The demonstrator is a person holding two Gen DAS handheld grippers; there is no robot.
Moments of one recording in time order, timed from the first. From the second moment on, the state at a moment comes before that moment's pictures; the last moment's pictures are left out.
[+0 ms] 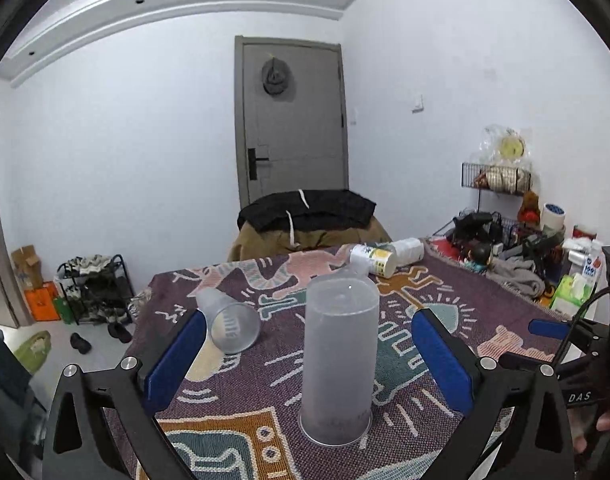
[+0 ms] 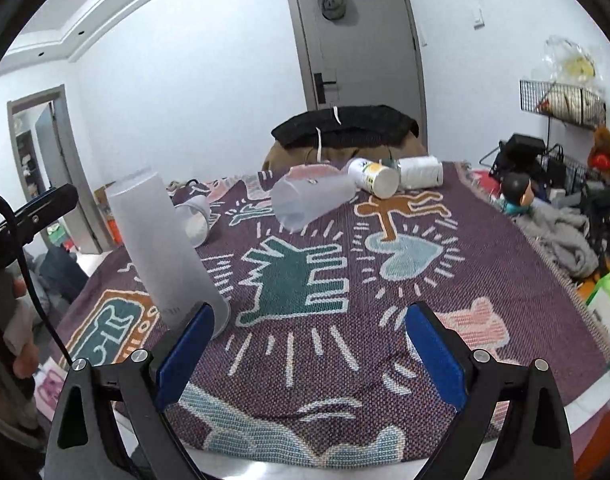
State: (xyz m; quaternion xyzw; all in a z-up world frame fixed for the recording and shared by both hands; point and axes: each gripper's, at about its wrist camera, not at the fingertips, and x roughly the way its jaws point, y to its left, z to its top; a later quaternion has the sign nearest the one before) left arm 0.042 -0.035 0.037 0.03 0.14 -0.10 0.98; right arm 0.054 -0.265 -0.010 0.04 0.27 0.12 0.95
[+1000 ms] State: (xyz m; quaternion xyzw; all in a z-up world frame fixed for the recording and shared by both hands) left arm -0.023 0.046 -0.002 -0.03 0.13 -0.02 0.99; right arm 0.022 -0.240 0.000 0.01 0.24 0.18 0.95
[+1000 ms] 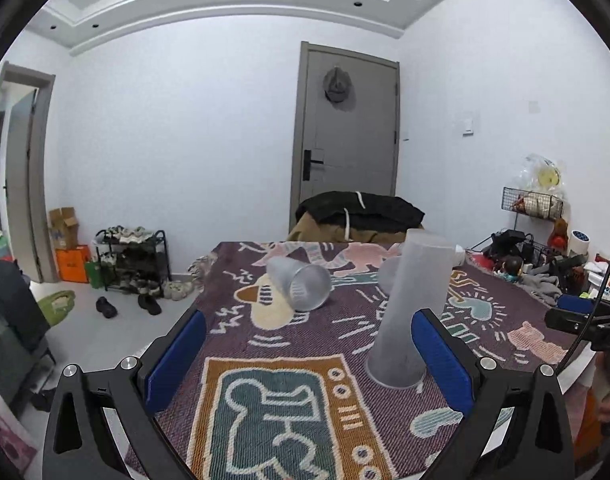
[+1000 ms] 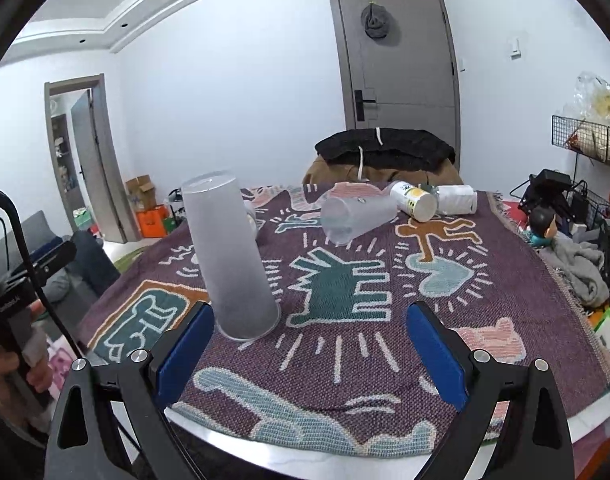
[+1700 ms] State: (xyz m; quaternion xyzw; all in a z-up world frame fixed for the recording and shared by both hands) left arm -0.046 0.038 -0.006 -0.02 0.13 -0.02 0.99; right arm 0.004 -0.243 -0.003 0.01 0.23 0.19 0.95
